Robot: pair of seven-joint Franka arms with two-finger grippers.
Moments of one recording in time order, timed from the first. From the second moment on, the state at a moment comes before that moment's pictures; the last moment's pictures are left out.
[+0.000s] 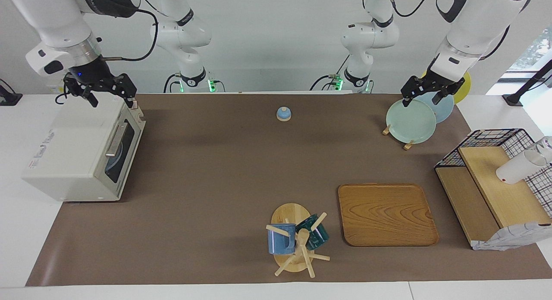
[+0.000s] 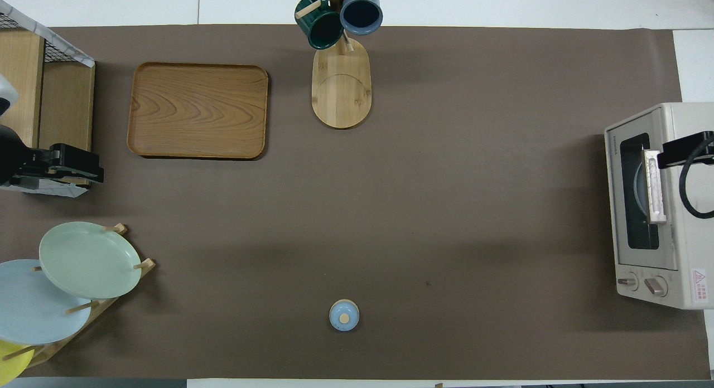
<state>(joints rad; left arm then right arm) -0.03 -0.06 -0.07 -1.65 -0.02 1.53 -0.11 0.03 -0.02 -0.11 -1.59 -0.05 1.54 -0.07</state>
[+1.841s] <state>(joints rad) -0.03 -0.06 -0.07 -1.65 -0.02 1.53 -0.11 -0.05 -0.10 -0.12 -2.03 -0.13 1.87 -0.07</state>
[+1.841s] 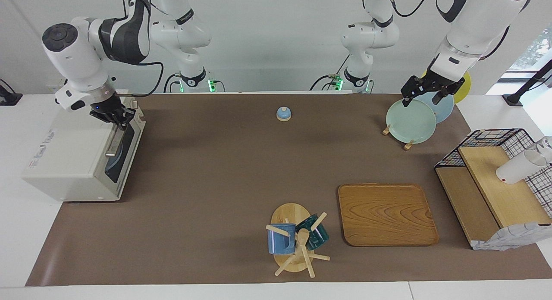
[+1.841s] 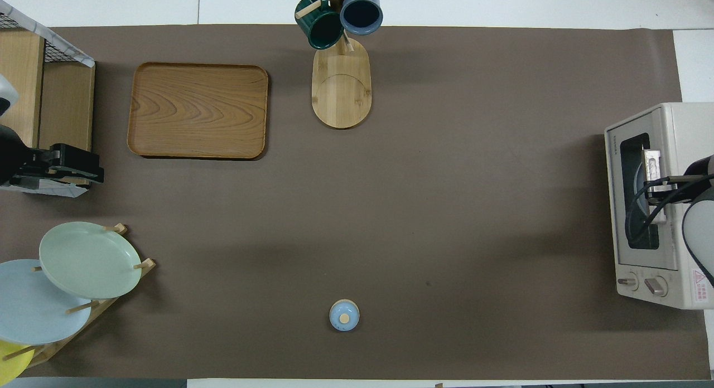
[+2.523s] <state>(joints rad) -0.03 -0.06 -0.07 -1.65 -0.02 1.53 -0.11 -0.02 -0.11 -0.11 -2.11 -0.13 1.96 -0.05</state>
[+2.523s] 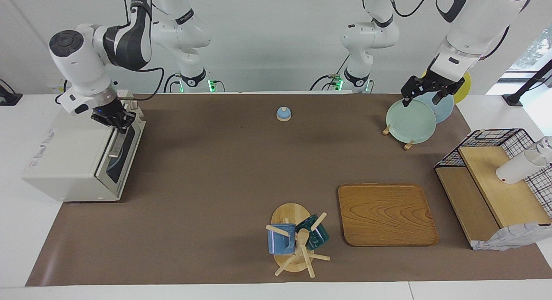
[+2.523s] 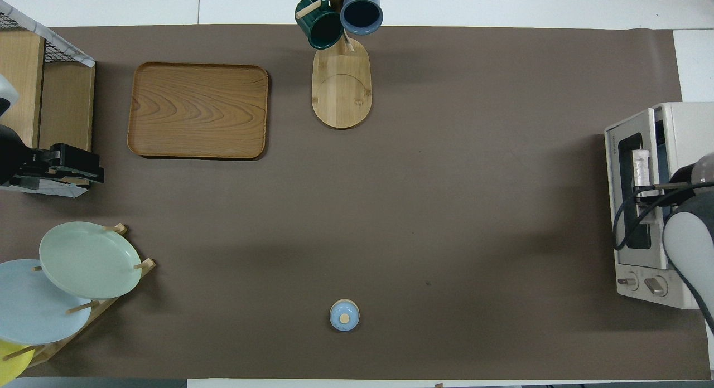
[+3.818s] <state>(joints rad) -0.03 -0.06 -0.07 -1.65 -0.02 1.53 -0.11 0.11 0.11 -0.09 -2.26 0.07 2.42 0.03</state>
